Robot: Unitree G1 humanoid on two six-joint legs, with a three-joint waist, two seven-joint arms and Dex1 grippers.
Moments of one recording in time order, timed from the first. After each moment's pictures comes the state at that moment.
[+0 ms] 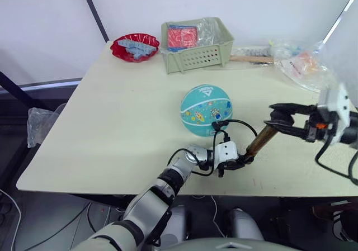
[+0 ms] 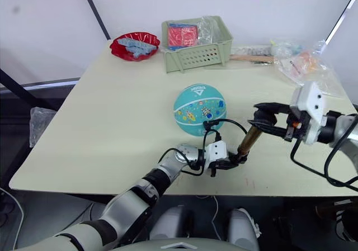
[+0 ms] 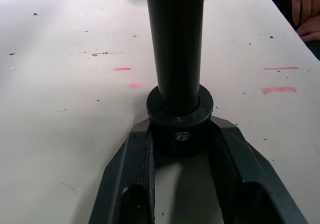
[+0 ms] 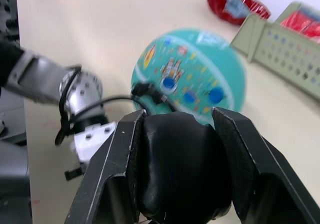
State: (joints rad) left arm -0.62 0.01 -0.48 0.95 0.15 -0.32 -0.90; right arm -0.17 -0.95 -0.28 -0.46 0.72 0.52 0.96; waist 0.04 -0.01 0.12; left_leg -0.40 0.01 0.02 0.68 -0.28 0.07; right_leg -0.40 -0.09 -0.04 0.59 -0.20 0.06
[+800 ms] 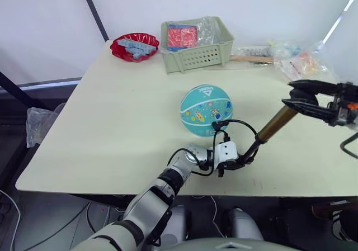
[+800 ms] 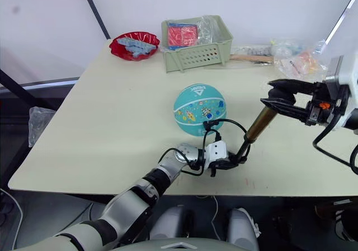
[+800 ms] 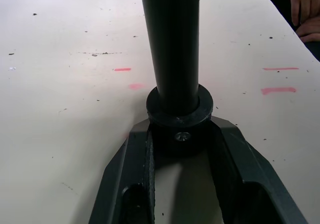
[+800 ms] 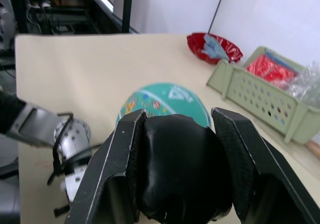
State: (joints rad) left arm -0.61 0.01 -0.48 0.95 0.15 -0.32 -0.90; right arm -0.18 -0.99 -0.42 -0.47 0.83 0.56 0.96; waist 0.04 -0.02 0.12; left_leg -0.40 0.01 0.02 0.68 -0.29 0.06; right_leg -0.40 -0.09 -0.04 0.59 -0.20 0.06
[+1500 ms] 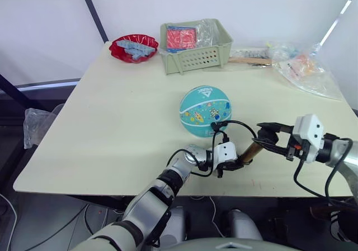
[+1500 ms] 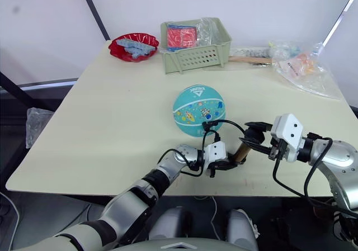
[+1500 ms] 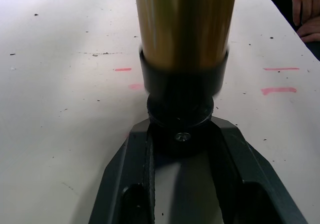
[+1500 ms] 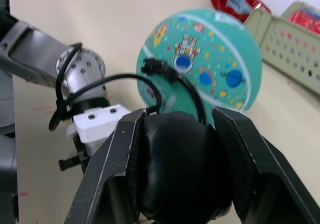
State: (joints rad) left arm -0.61 0.01 -0.48 0.95 0.16 -0.32 -0.90; right arm 0.01 -0.79 -0.09 -0.41 0.45 0.23 0.93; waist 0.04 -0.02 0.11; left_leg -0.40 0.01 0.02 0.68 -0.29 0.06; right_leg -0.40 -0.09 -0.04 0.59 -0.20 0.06
